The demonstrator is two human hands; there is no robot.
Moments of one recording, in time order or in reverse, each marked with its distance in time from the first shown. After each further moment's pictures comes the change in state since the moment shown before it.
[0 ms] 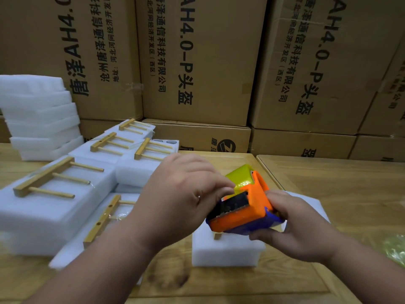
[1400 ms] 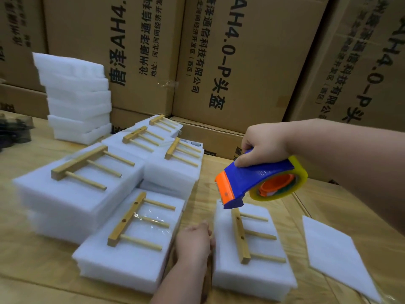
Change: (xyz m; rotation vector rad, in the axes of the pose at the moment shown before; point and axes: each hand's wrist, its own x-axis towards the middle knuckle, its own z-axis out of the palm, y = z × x) left_hand -0.089 -0.061 0.154 -0.958 0.505 -1.852; right_hand 0.253 -0.034 -0.025 -0.603 -0.718 0.374
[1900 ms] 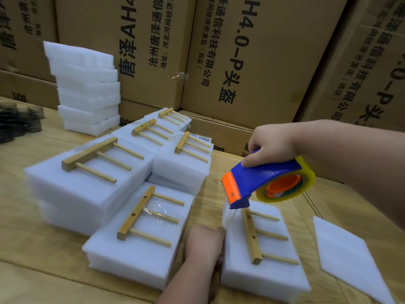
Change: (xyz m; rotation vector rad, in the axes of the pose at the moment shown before) left_hand -0.003 0.006 -0.005 0.331 -0.129 -0.023; right_hand 0.025 -0.003 0.010 0.012 -0.044 -0.017
